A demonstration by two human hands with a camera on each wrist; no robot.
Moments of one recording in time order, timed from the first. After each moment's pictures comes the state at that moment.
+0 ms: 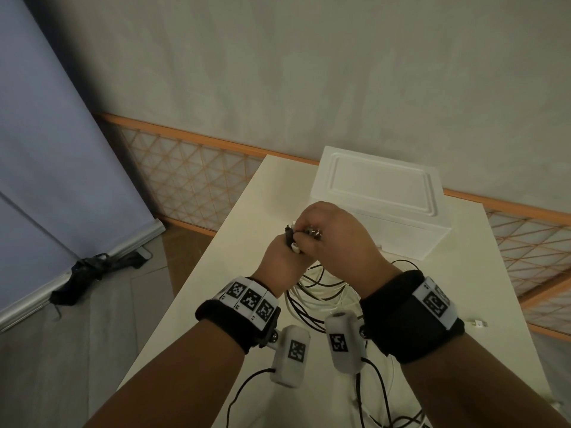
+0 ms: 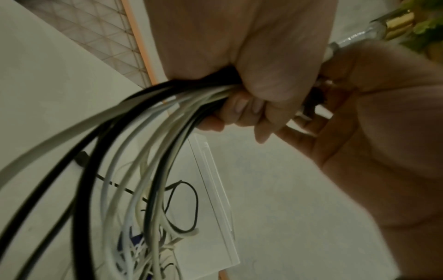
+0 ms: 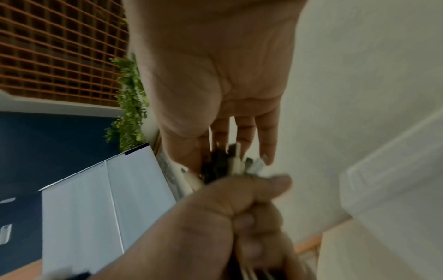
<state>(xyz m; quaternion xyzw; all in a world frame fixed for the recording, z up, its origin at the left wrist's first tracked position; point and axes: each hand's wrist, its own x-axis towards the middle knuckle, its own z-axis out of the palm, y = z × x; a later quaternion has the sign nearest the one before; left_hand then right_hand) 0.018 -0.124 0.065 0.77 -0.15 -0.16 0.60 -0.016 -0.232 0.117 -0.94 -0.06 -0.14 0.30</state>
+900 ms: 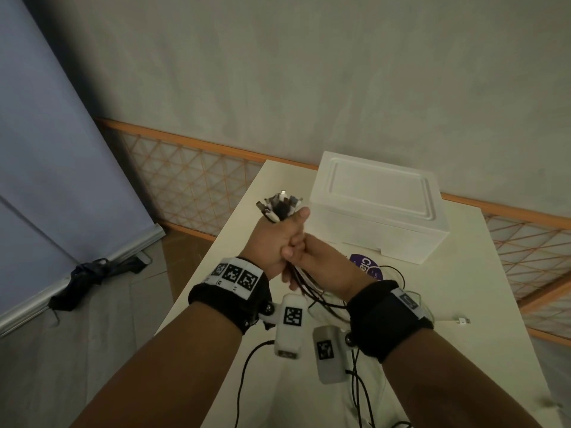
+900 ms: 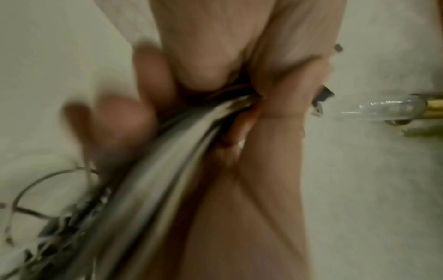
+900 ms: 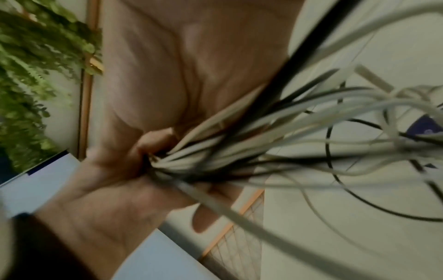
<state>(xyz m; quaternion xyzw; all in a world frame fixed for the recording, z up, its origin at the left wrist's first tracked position) 0.040 -0.121 0.092 0.55 -0.05 -0.25 0.80 -0.015 -0.222 0.081 -0.75 -0.01 0.13 0.65</state>
